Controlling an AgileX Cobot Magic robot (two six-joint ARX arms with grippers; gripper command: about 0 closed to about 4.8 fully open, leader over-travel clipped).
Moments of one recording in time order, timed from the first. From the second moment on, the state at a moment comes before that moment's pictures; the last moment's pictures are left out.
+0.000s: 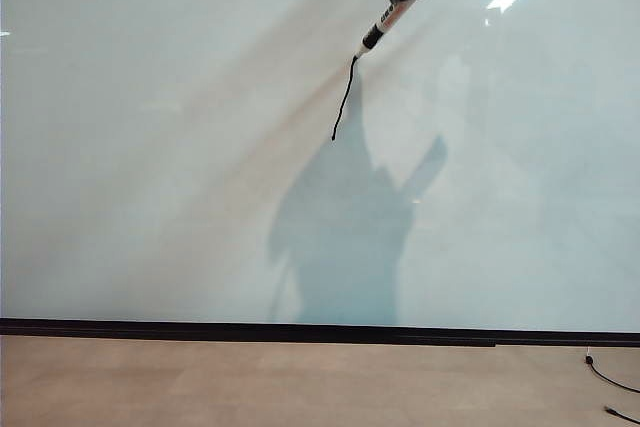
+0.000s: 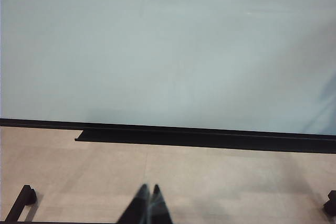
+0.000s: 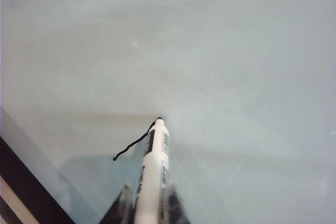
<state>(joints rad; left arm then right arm) 0.00 0.00 0.00 -0.14 0.02 -0.01 0.53 1.28 0.99 0.11 0.04 -0.39</state>
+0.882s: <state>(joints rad) 0.00 0.00 0.00 -0.14 0.02 -0.01 0.62 1.11 0.93 0.06 0.07 -0.45</state>
